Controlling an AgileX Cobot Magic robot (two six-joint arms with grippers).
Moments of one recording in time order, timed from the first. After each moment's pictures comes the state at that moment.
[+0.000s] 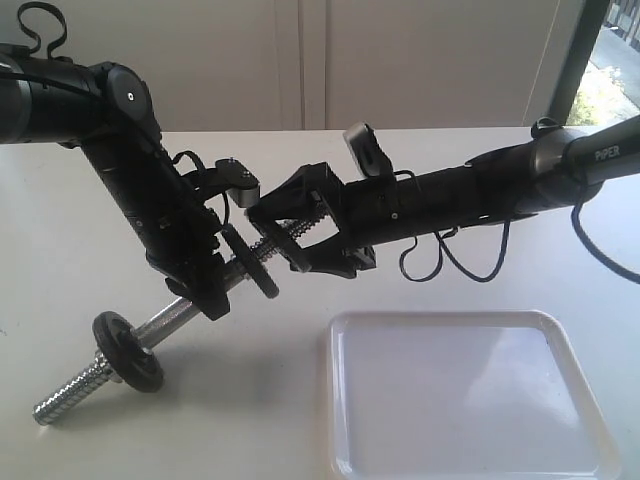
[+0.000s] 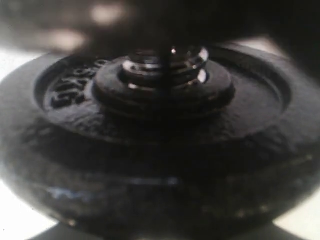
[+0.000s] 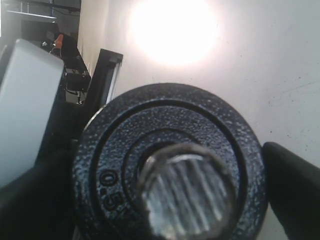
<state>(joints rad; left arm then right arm) -0.45 1.91 -1.41 -0.38 1.07 0.86 0.30 2.14 -1.29 1.58 1.10 -0.97</state>
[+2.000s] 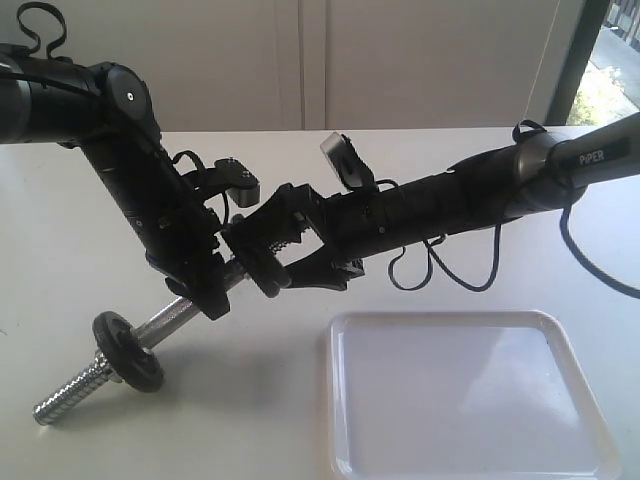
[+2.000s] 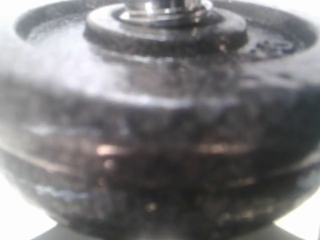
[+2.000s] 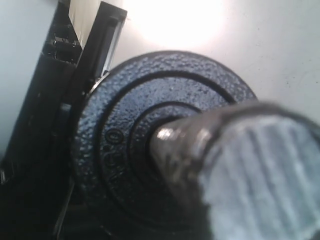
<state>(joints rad) -0.45 1.91 -1.41 -0.39 1.06 0.87 0.34 2.14 -1.29 1.52 1.11 -1.03</state>
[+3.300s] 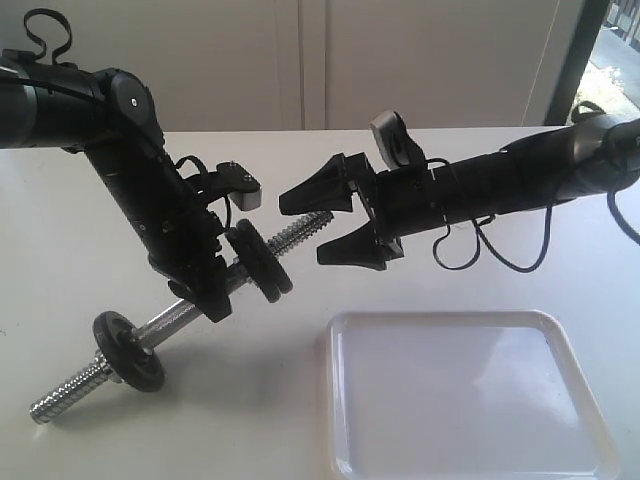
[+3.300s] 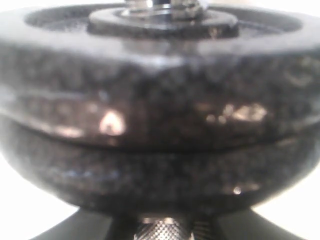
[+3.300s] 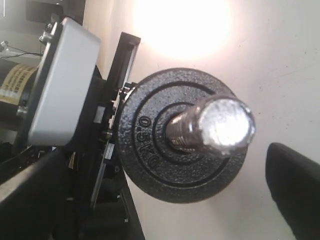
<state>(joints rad) -0.45 1.92 -1.41 -0.39 1.05 0.86 0.20 2.12 -1.30 1.47 1.21 -0.99</state>
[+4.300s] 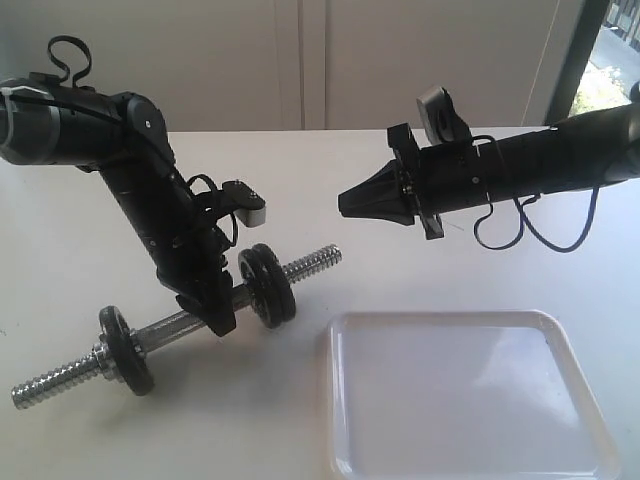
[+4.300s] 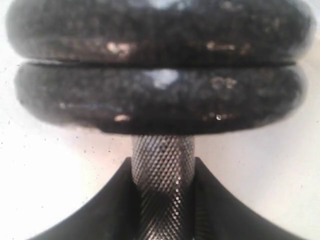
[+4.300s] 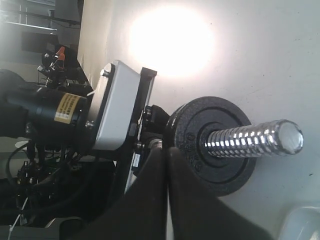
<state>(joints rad) -0.45 1.98 -1.41 -0.40 1.03 0.86 0.10 2.07 -1.30 1.43 1.21 -0.92</state>
